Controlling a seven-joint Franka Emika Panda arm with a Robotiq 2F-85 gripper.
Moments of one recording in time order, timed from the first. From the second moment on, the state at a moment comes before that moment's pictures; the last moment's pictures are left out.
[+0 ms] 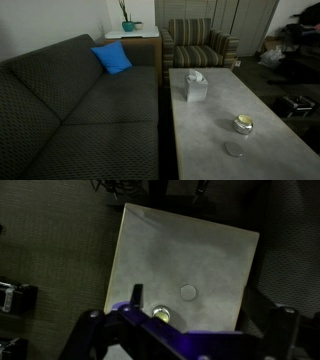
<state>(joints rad) 0.03 -0.16 0.00 -2.28 0.02 1.90 -0.02</state>
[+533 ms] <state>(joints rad) 0.04 -0.11 0.02 -2.25 0.03 1.96 -0.04</state>
